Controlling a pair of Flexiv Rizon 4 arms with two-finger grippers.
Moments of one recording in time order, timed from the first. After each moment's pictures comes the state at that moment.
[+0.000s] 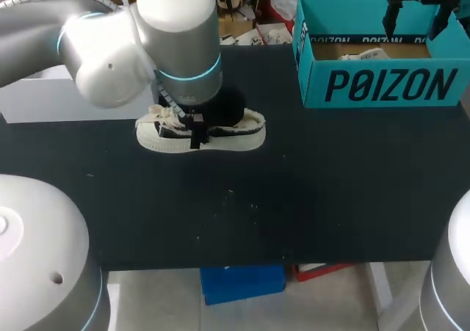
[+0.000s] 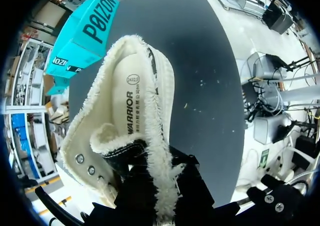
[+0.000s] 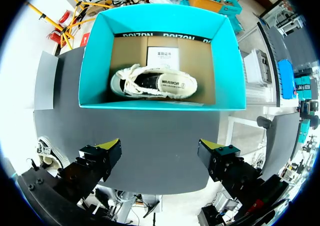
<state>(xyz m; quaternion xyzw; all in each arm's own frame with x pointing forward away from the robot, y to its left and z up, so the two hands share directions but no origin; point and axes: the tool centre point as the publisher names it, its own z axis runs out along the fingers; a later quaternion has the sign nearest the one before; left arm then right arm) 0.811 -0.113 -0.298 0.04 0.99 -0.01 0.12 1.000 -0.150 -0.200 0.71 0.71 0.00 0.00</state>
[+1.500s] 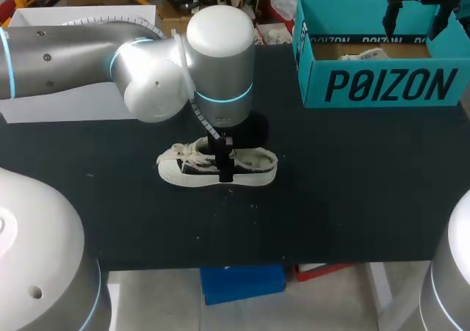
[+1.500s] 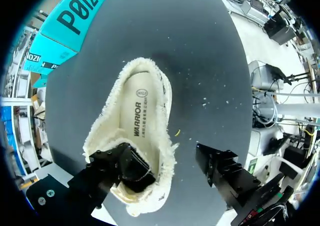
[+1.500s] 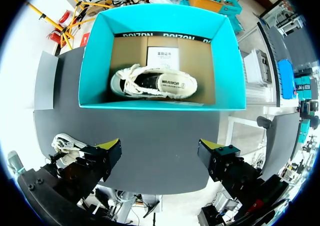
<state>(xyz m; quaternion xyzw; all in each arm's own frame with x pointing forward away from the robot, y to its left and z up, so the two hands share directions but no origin) 0.805 -0.153 -0.367 0.00 1.00 -0.01 0.06 1.000 -0.150 -0.200 0.71 0.71 0.00 0.00</state>
